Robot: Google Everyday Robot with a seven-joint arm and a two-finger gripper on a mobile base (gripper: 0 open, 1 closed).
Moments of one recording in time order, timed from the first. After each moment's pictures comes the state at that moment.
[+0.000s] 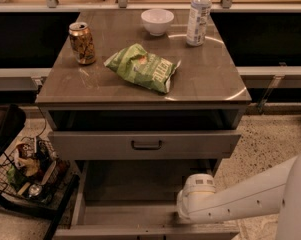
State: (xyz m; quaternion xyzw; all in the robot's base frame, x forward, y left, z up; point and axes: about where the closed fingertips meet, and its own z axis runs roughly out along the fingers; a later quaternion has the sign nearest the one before) arm 0.439 -0.124 0.388 -0.69 0.72 -0.05 0.12
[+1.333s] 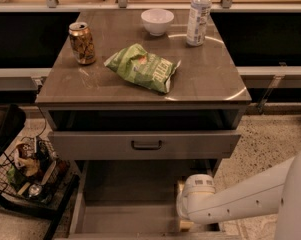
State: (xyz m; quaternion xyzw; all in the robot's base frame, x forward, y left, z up) arm 0.437 -0.123 0.385 -0.69 0.72 -0.05 0.12
